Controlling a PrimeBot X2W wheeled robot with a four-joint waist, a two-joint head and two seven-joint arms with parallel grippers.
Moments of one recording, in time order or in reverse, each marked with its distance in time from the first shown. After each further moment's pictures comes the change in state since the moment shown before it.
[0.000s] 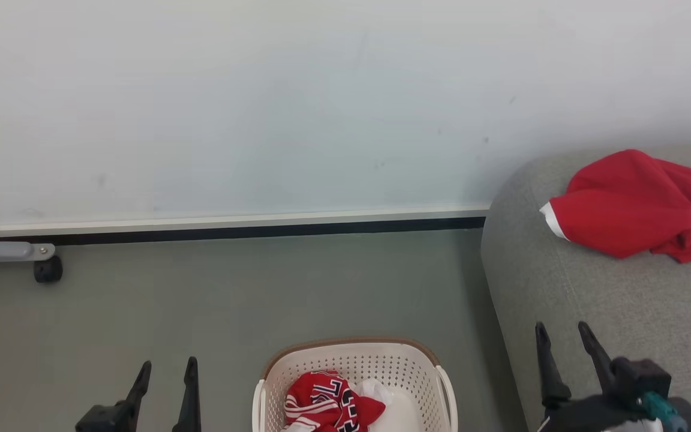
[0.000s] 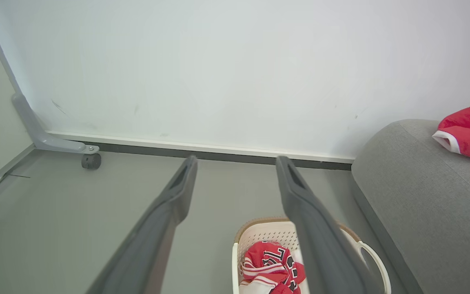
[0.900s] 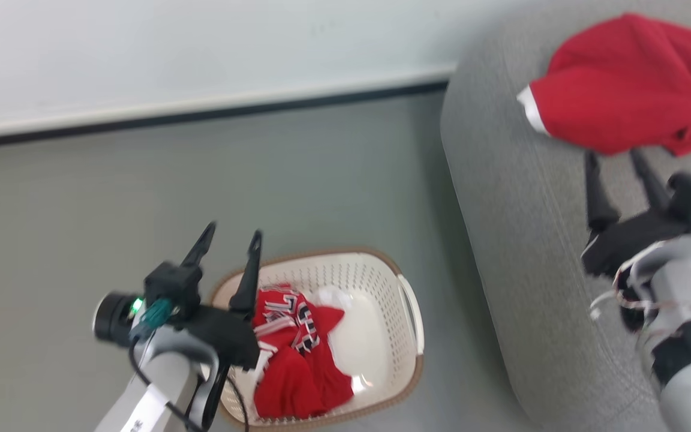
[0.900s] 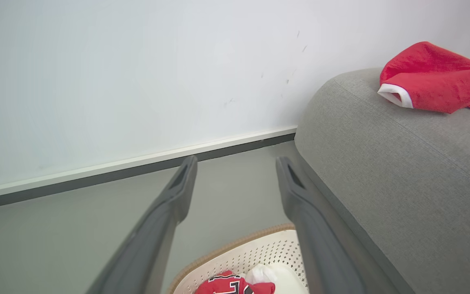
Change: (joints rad) left arm -0.451 -0.023 -0.235 0.177 0.016 -0.025 0.000; right arm -0.570 -0.109 -0.003 0.386 0.047 0.120 0.000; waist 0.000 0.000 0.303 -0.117
